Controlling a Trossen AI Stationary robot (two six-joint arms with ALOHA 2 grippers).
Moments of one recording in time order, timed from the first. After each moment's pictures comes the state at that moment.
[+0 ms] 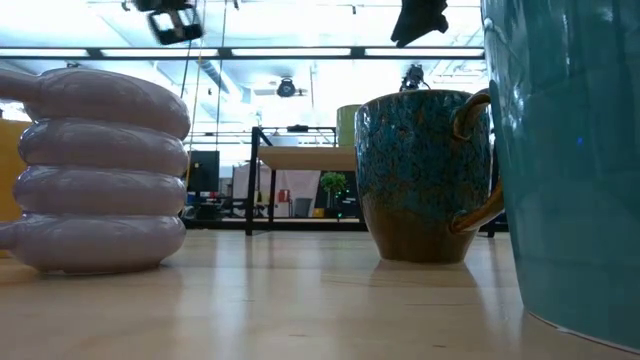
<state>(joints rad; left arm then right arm) -0.08 1.36 1.34 -1.15 0.41 -0.18 -0.52 1.51 1.92 -1.14 0.05 -0.03</state>
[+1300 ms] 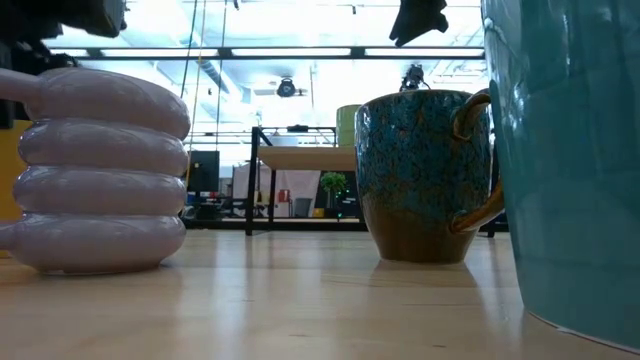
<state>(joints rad) -0.65 1.34 0.89 -0.83 -0.20 -0.92 -0.51 1.51 1.92 -1.14 0.06 0.00</state>
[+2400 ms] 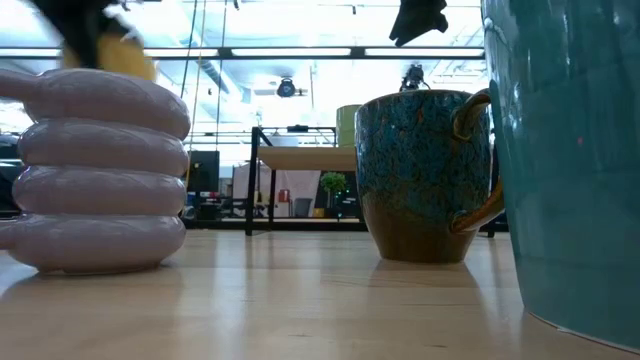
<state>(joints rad) -0.32 1.12 1.03 -1.04 -0.09 -0.44 -0.51 1.51 1.92 -1.14 0.05 0.00</state>
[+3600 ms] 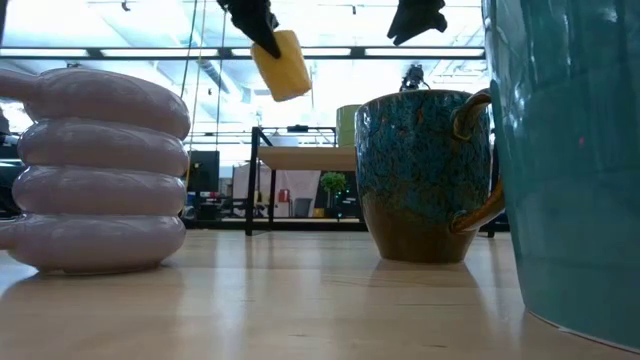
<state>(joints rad) 0.43 1.60 1.83 -1.13 0.03 0.55 -0.51 1.51 1.92 -1.12 0.05 0.02</state>
